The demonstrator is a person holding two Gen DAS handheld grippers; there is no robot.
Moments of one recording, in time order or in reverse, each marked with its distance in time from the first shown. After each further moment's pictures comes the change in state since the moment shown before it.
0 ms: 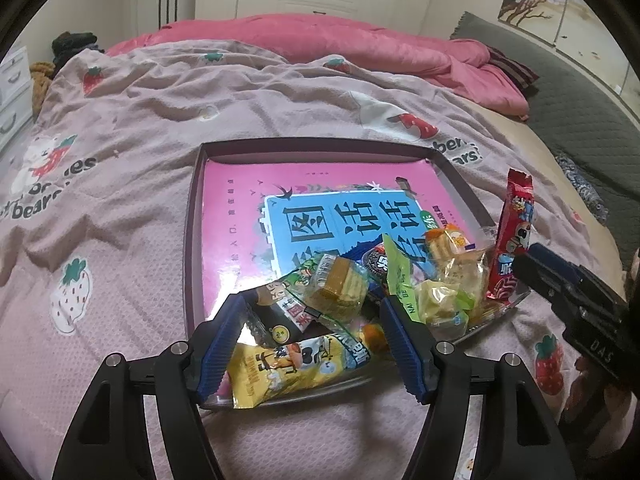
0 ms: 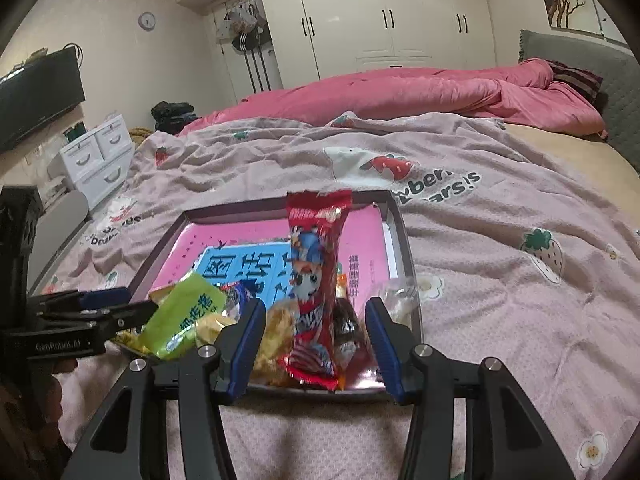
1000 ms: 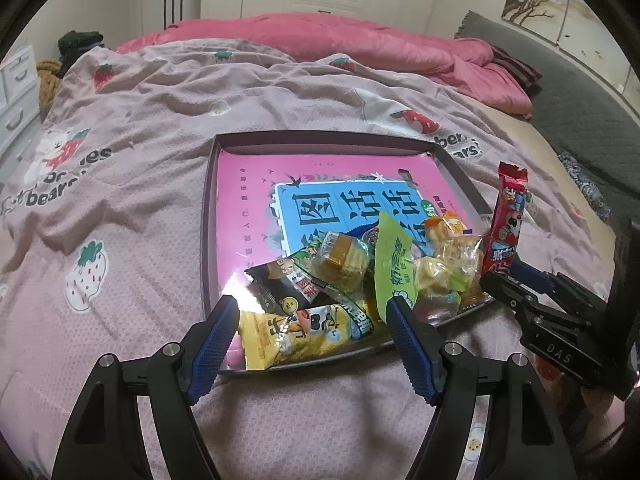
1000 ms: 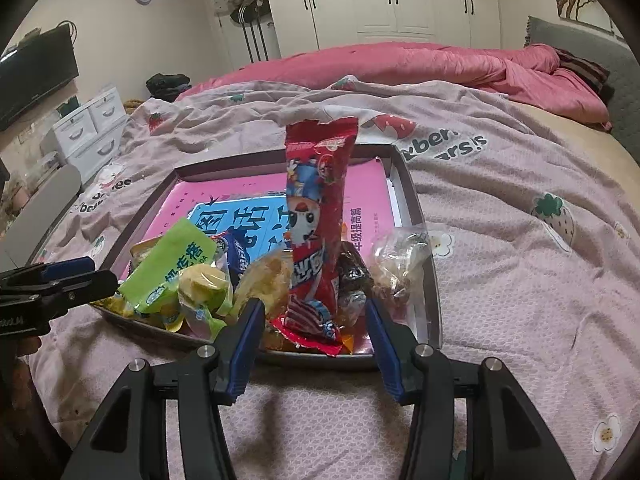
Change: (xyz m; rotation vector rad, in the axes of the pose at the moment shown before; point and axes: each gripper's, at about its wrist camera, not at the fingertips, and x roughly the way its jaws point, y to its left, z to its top) left arm -0.016 0.002 -0.012 -0.003 0.006 0.021; right arm 0.022 -0.002 -0.019 -0.010 0.087 -0.015
